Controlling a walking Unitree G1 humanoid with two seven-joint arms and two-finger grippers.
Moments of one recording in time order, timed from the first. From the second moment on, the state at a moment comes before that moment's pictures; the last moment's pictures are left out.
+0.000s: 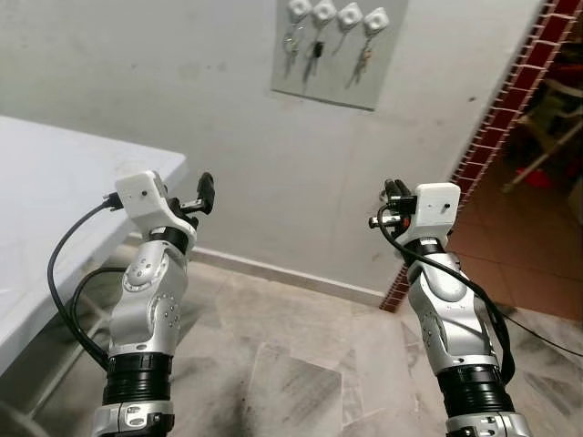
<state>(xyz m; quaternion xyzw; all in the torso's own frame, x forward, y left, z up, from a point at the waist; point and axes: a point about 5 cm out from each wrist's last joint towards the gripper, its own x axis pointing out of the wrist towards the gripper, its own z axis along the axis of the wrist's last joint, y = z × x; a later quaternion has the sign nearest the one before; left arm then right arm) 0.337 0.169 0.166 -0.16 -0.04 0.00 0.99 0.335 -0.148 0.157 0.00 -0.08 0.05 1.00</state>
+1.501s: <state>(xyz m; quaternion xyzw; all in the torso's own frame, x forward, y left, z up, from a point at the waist) 0.323 0.168 0.158 -0.10 -0.01 -0.07 0.99 0.321 -0.146 0.149 0.01 -0.07 0.05 1.00</state>
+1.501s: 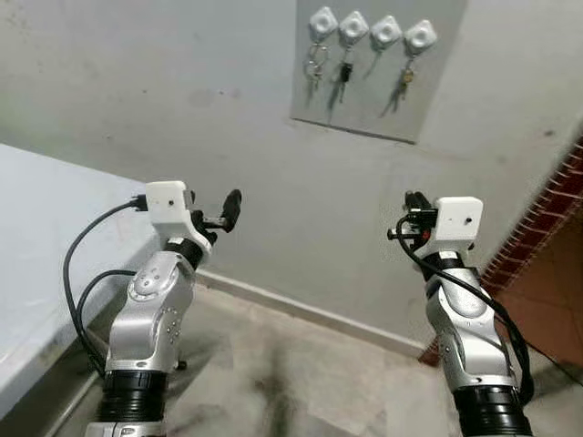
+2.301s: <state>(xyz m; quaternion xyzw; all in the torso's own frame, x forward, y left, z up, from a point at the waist) 0.326 0.154 0.163 -0.11 -0.01 -0.06 0.99 0.321 -0.155 0.153 -0.01 -0.08 0.05 1.00</state>
